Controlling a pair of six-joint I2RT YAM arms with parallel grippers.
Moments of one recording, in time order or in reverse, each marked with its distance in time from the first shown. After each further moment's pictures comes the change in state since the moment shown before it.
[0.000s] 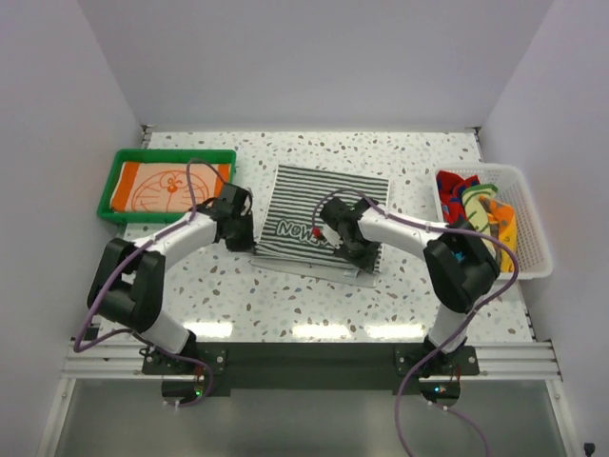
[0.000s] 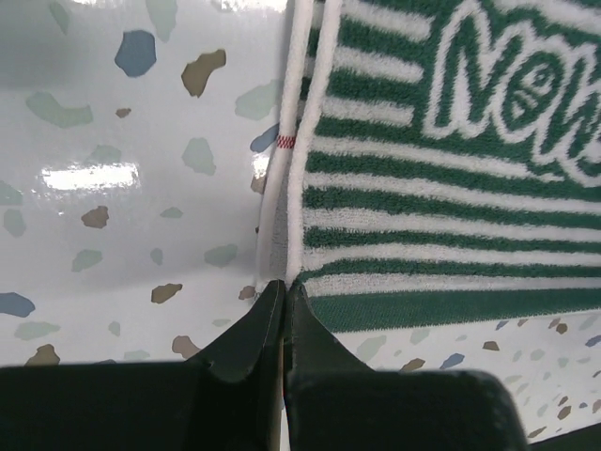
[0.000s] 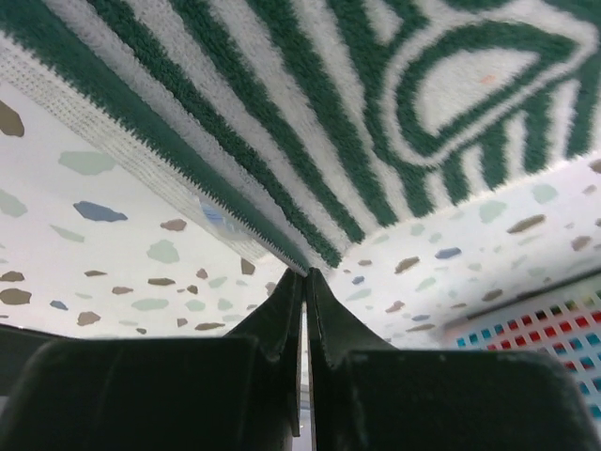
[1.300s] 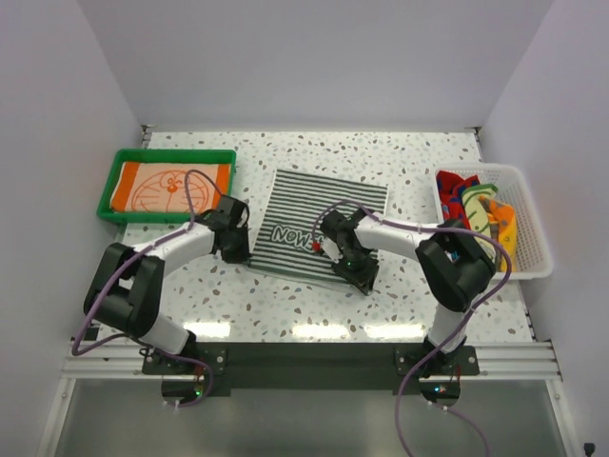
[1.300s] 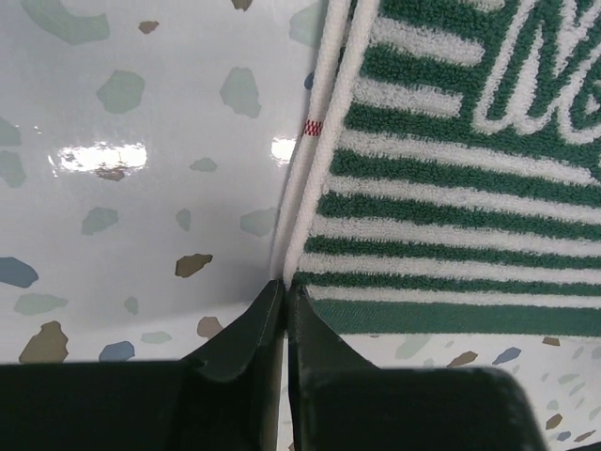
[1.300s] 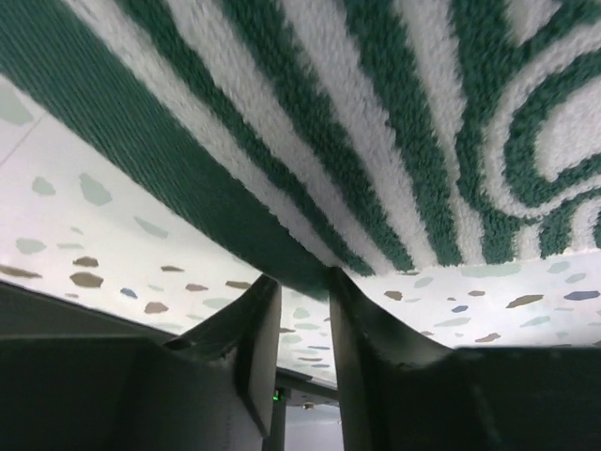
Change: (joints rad) left arm 0.002 -0.032 -0.101 0.027 -0.019 0.009; right arm 0.026 0.017 -0.069 0.010 -0.143 0.054
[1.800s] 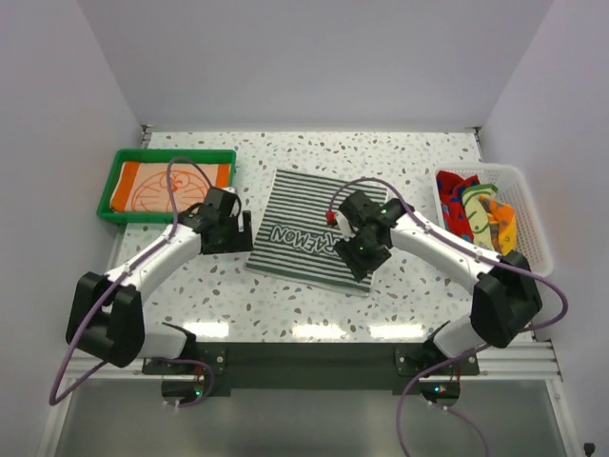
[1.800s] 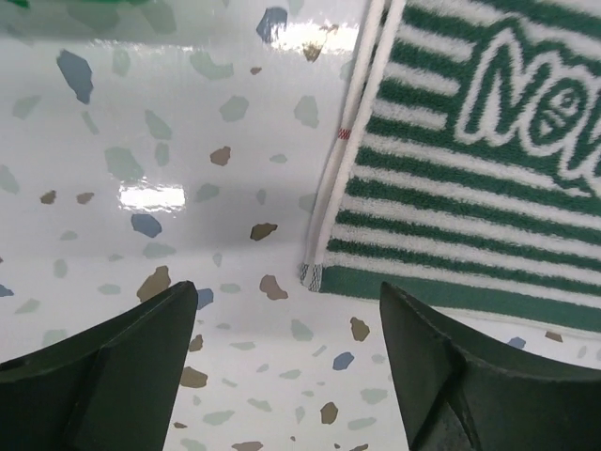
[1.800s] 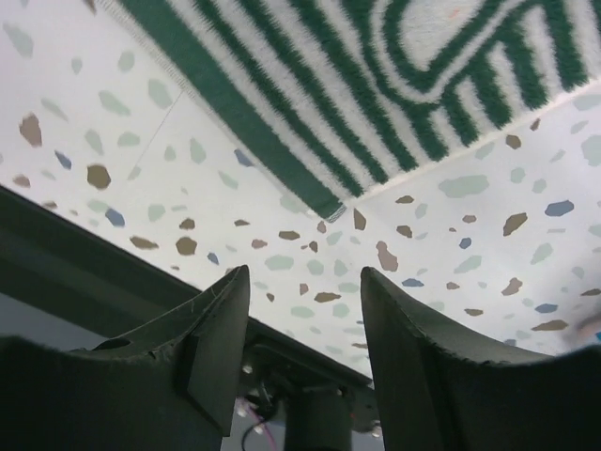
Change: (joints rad) left arm 0.005 -0.155 0.051 -0.139 -0.138 0.037; right arm -0.023 -0.275 0.045 -0.071 -0.065 0.154
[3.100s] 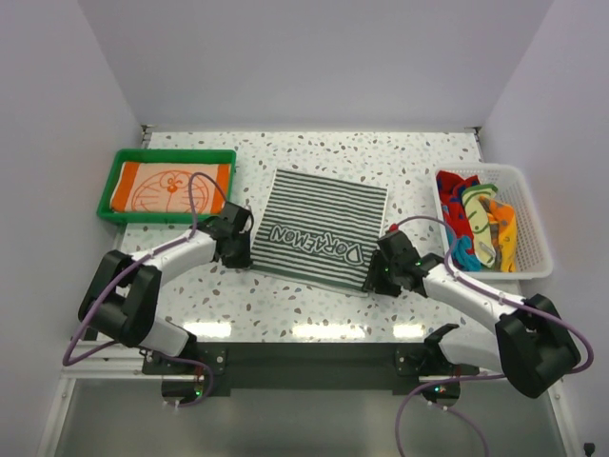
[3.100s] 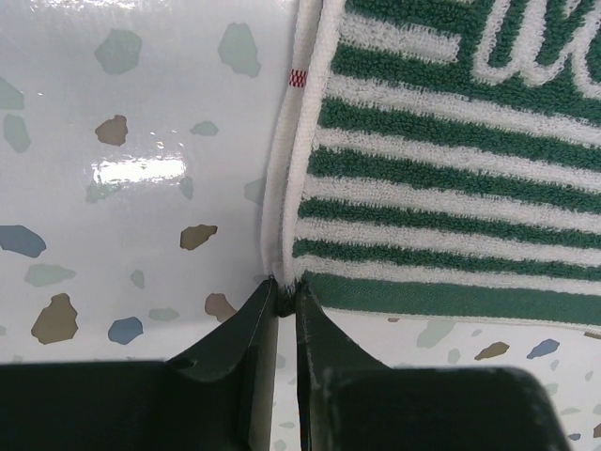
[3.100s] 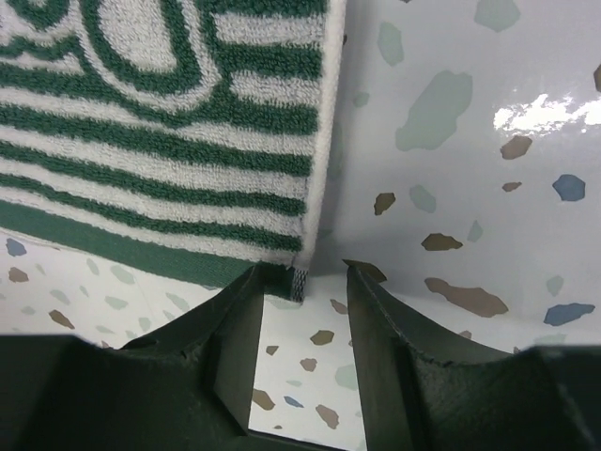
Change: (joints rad) left arm -0.064 0.103 -0.101 0.142 0.055 -0.023; right arm -0.161 -0.348 -0.643 0.601 0.043 0.801
